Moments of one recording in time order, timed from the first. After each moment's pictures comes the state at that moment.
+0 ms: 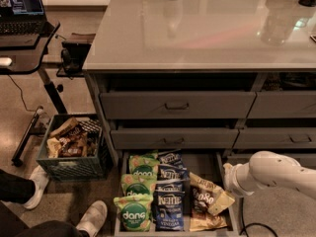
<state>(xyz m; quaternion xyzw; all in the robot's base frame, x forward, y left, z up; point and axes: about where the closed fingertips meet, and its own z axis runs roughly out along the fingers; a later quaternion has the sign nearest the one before) 0.459 -0.231 0.476 -0.49 0.85 0.10 0.19</state>
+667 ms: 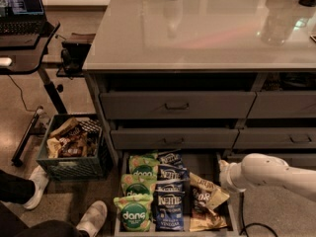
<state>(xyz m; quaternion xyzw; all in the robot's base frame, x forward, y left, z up) 0.491 -0.233 0.438 -0.51 0.83 0.08 0.21</state>
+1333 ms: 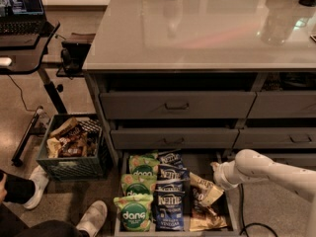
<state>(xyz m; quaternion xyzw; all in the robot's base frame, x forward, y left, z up) 0.526 -0.227 0.365 -0.53 0.82 0.14 0.20</state>
